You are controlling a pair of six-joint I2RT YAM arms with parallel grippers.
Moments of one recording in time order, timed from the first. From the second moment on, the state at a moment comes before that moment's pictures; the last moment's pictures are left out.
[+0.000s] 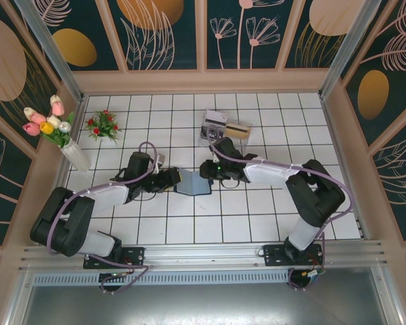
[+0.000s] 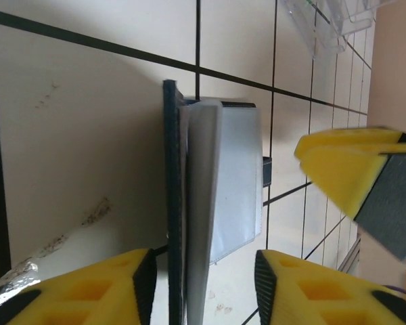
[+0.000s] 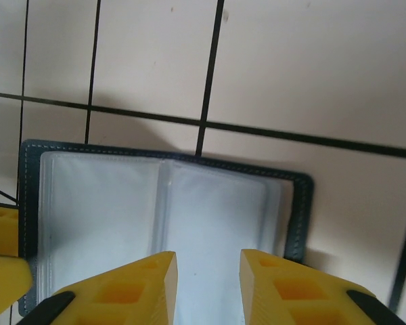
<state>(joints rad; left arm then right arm) -0.39 1.43 0.49 0.16 0.60 -0.83 0.74 1.70 0.95 -0.15 -0.22 0.70</state>
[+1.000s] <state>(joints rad) -0.39 1.47 0.59 -0.04 0.41 -0.74 0.77 1.81 0.96 -0.11 -0.21 0.79</state>
